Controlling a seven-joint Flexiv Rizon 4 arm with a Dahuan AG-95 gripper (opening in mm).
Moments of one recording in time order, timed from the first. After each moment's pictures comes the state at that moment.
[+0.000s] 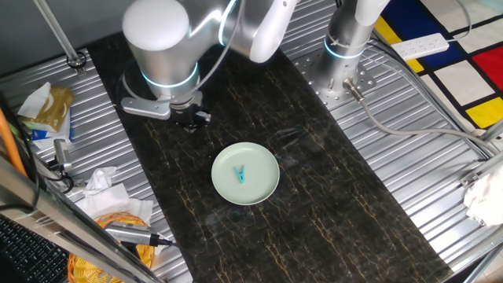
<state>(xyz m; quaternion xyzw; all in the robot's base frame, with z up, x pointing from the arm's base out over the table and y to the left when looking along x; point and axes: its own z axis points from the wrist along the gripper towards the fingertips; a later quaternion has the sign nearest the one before) 0.540 0.070 0.176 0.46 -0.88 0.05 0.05</state>
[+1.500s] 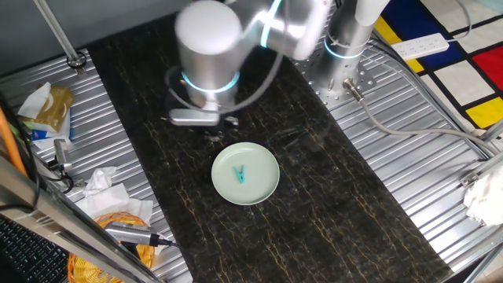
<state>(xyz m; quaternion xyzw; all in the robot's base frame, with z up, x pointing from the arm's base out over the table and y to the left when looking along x) 0.490 0.123 0.153 0.54 -0.84 0.05 0.02</state>
